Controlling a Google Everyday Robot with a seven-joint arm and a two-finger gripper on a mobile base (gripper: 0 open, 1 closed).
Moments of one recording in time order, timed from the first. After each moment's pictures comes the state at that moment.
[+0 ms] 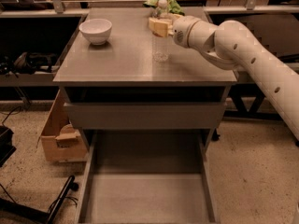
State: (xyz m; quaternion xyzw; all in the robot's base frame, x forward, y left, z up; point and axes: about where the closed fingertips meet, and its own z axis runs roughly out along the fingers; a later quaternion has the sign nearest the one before) arm 0.797 -0.043 0.952 -0.26 0.66 0.27 0.65
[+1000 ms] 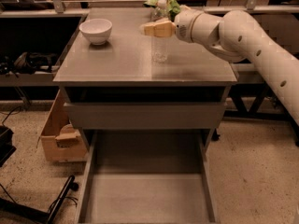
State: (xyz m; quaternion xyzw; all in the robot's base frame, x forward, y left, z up) arm 0.789 -0.048 0.970 -0.29 0.66 0.25 0.64
